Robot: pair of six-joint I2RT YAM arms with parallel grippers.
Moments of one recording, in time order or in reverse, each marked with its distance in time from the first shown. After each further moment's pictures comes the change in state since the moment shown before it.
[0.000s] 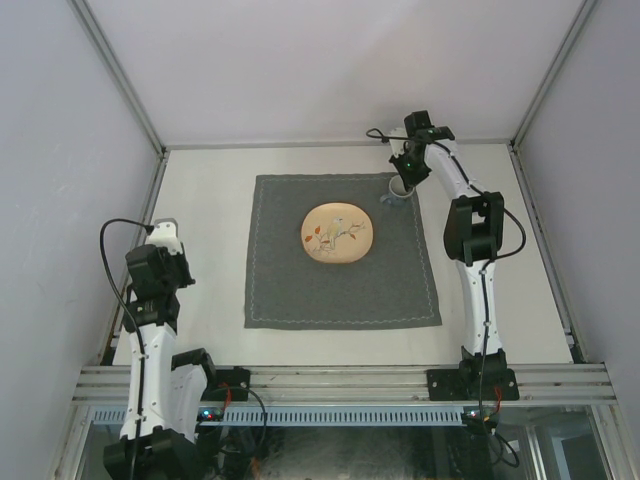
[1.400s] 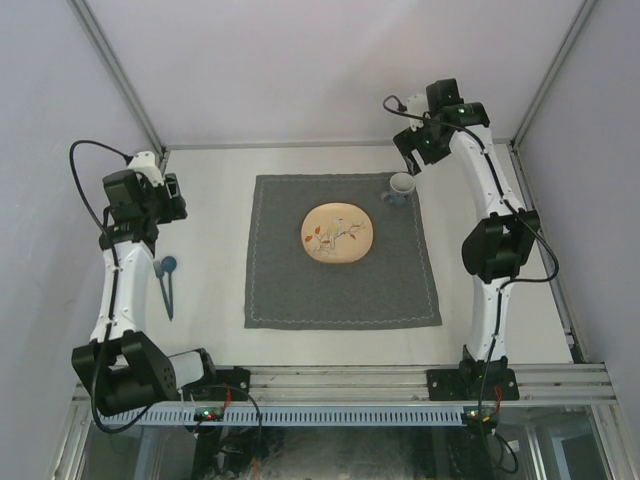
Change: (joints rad) left arm -0.002 0.527 0.533 0.023 0.048 -0.051; right arm -0.016 -0.294 0.028 -0.144 0.021 0.042
